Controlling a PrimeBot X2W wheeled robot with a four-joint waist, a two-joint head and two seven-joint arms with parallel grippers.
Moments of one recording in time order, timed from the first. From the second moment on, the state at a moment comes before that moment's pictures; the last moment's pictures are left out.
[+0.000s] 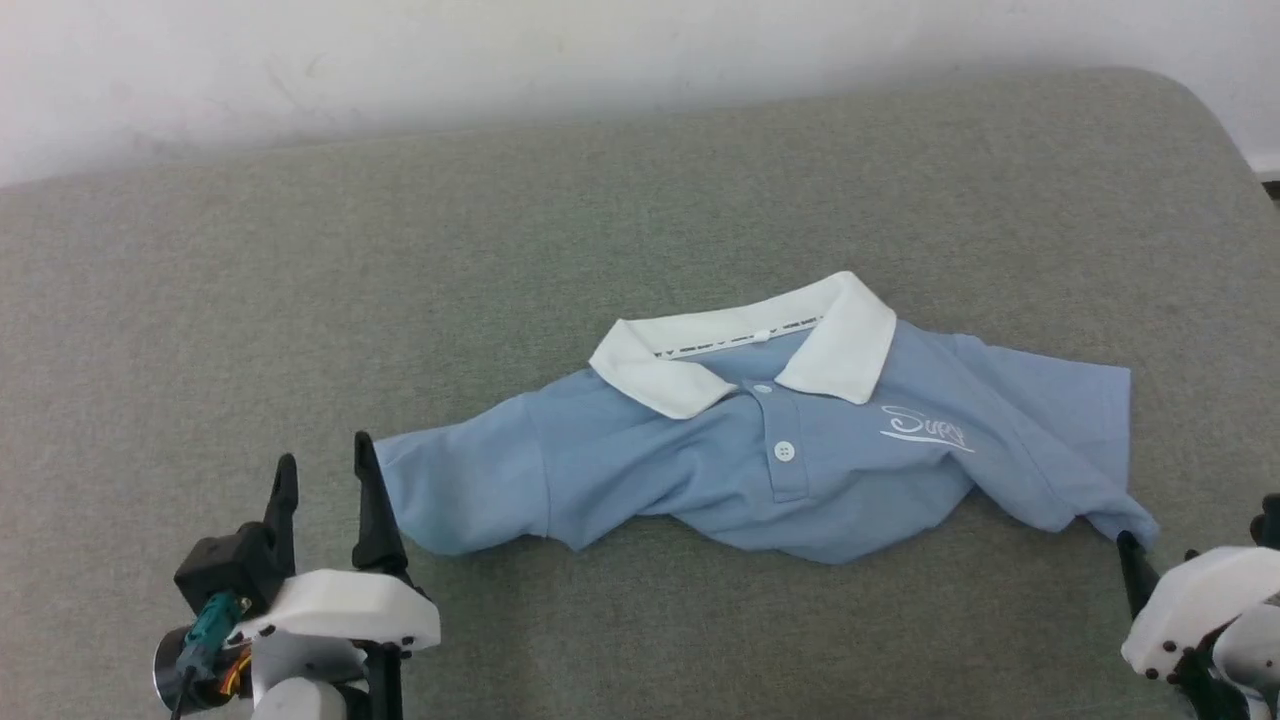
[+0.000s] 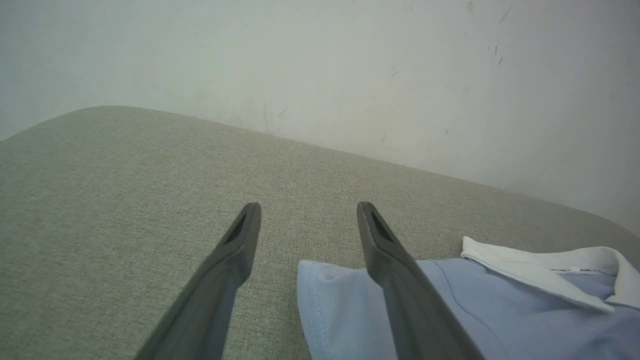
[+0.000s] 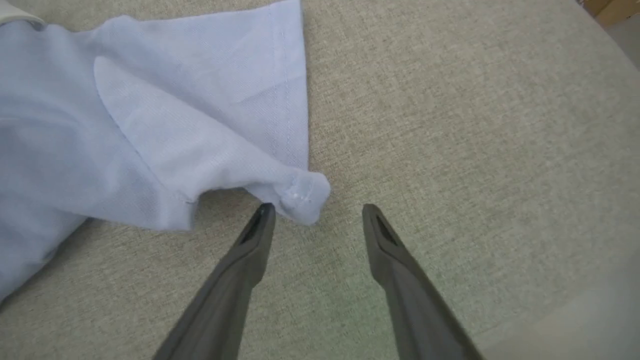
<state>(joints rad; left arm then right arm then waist) -0.06 0.06 0.00 0.14 -0.30 0.14 -0.23 -0.12 -0.05 -0.41 0.30 0.15 0.13 0.39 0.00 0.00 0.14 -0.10</state>
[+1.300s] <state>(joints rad) -0.19 0.30 -0.10 0.06 -0.31 0.11 0.61 -0.06 -0.05 -0.19 0.02 0.20 0.13 0.17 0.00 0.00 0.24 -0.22</state>
